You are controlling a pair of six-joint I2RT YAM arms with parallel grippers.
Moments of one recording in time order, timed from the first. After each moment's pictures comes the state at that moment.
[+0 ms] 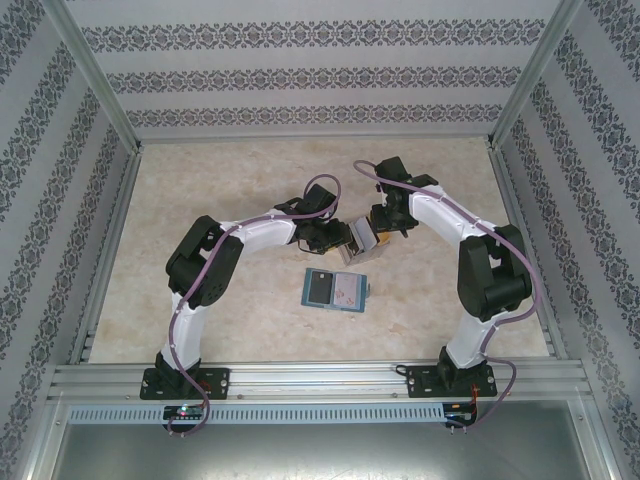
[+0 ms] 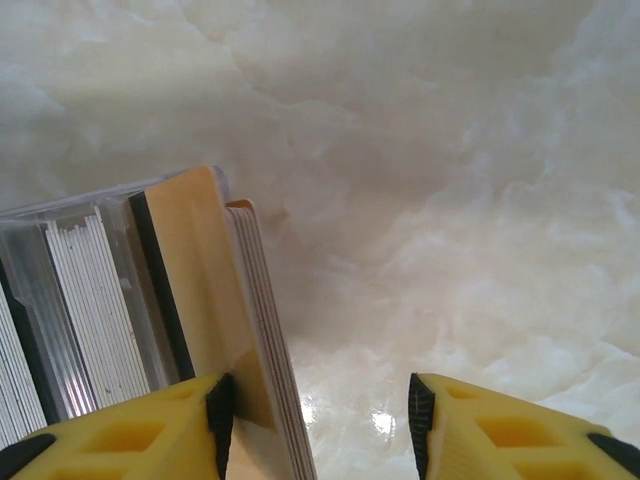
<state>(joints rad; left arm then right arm) -0.63 2.09 1.44 -0.33 0.31 -0.92 0.32 1.78 1.34 -0.81 0.08 0.20</state>
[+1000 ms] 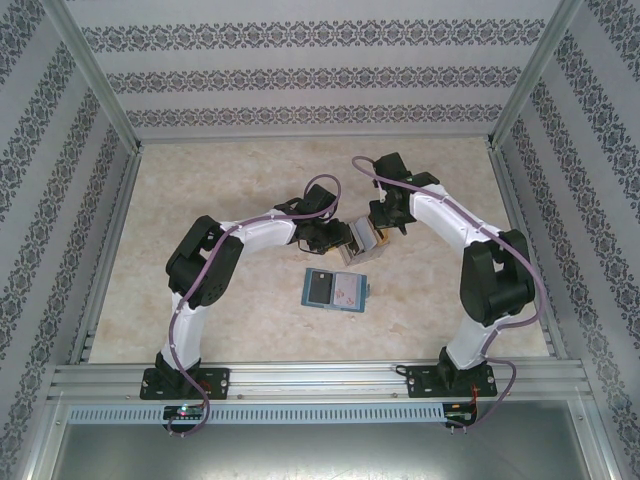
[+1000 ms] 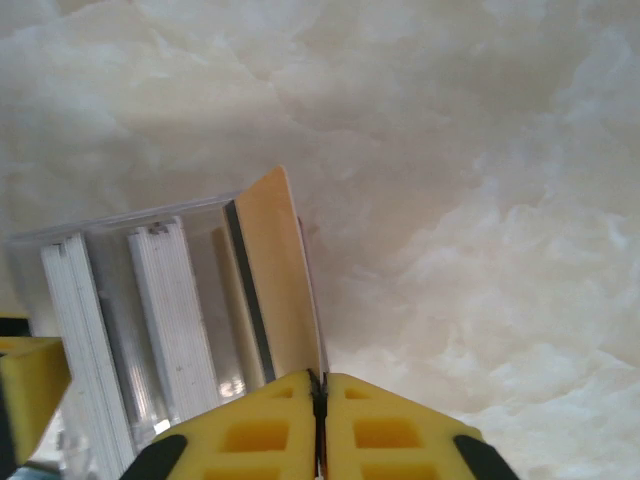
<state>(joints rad) -0.63 2.09 1.44 -0.32 0.32 -0.92 0.34 1.74 1.36 -0.82 0.07 0.20</state>
